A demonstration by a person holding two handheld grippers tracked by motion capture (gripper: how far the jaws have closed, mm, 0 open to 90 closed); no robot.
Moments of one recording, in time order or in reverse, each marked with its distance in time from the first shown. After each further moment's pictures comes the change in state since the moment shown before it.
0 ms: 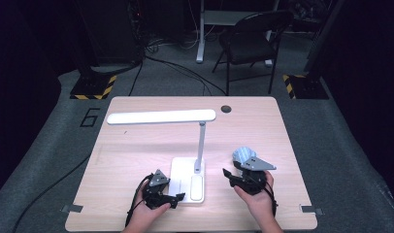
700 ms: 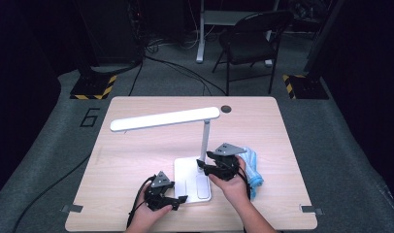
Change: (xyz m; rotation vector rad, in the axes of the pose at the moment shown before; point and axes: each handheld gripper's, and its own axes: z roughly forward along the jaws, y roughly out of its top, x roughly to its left) left arm -0.007 0.000 0.002 0.004 -0.063 -0.015; right arm 0.035 0.046 0.058 0.005 0.134 -0.031
